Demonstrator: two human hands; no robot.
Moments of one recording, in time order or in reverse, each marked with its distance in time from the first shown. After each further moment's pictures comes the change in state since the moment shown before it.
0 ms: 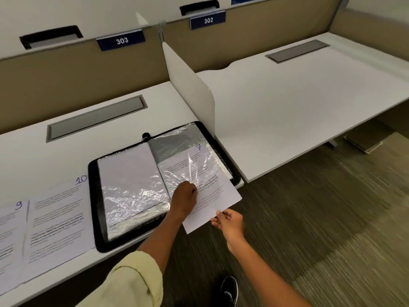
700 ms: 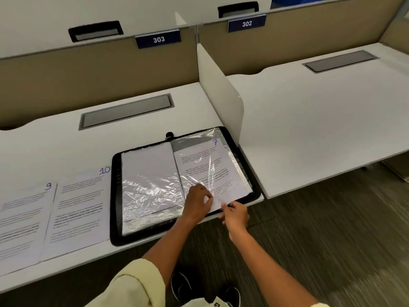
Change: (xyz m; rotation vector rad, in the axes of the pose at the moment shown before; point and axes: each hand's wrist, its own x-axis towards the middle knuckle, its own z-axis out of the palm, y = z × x) left_hand 0.005 -0.010 -0.003 -0.139 0.076 -0.027; right_hand 0.033 -0.042 0.046 -0.286 0.014 -0.095
